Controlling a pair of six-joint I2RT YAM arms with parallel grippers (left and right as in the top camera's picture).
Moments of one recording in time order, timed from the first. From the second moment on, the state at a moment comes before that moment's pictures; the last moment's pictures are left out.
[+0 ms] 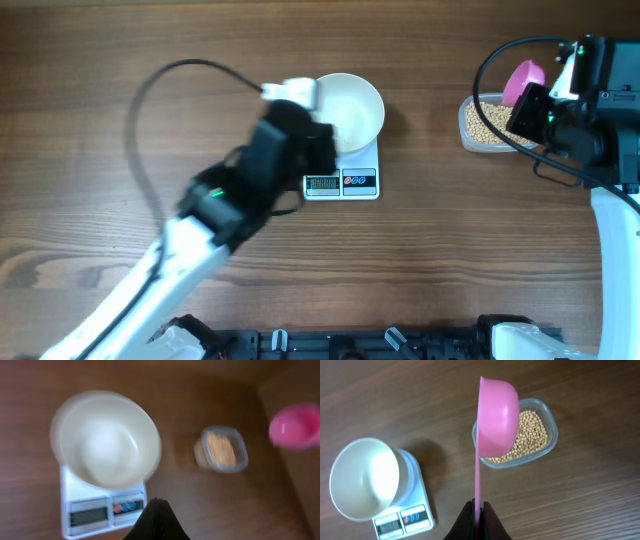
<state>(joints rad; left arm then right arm) -0.62 1.25 1.16 -0.53 -0.03 -0.64 -0.03 1.34 1.57 -1.18 0.02 0.31</state>
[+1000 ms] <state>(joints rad) 0.18 1.25 1.16 -0.90 -0.12 -0.65 -0.03 1.42 1.56 -1.17 0.07 -0.24</state>
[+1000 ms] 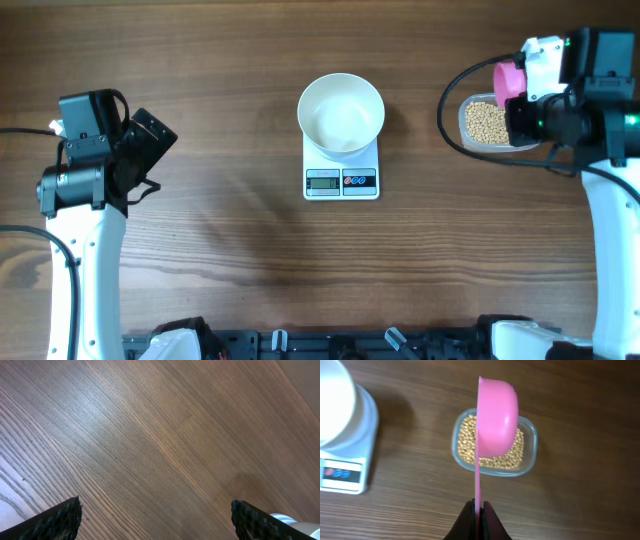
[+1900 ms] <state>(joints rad) 0.18 1.25 1.16 -0.90 -0.12 -0.65 -0.03 1.48 1.56 -1.17 0.12 -0.24</state>
